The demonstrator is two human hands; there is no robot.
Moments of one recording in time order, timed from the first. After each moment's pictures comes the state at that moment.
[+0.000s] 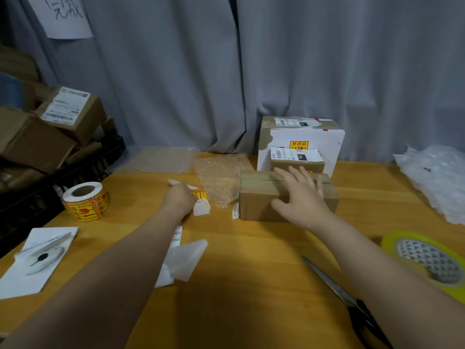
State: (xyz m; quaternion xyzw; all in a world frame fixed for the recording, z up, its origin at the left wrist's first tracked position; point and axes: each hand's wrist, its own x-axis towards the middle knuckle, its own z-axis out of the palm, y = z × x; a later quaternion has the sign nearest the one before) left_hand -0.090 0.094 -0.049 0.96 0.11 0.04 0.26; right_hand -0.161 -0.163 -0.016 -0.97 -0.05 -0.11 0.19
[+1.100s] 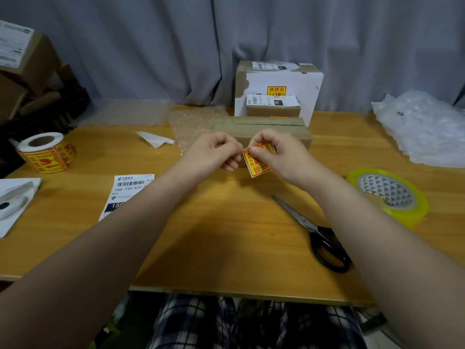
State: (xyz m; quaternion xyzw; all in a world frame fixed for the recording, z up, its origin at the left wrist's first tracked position) left_hand -0.200 -0.008 -0.015 0.79 -0.16 -0.03 0.60; right_hand -0.209 -0.177 -0.017 -0.89 -0.16 -0.09 0.42
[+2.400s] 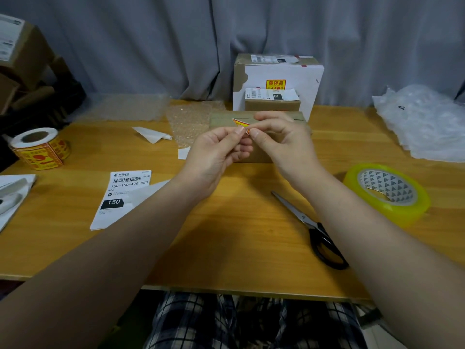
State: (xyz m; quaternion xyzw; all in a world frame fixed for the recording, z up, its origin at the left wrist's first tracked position) left_hand -0.206 -0.025 -0.030 0.58 -0.15 -0.04 0.80; right_hand -0.207 -0.173 -0.028 -0.81 -0.16 -0.24 0.51
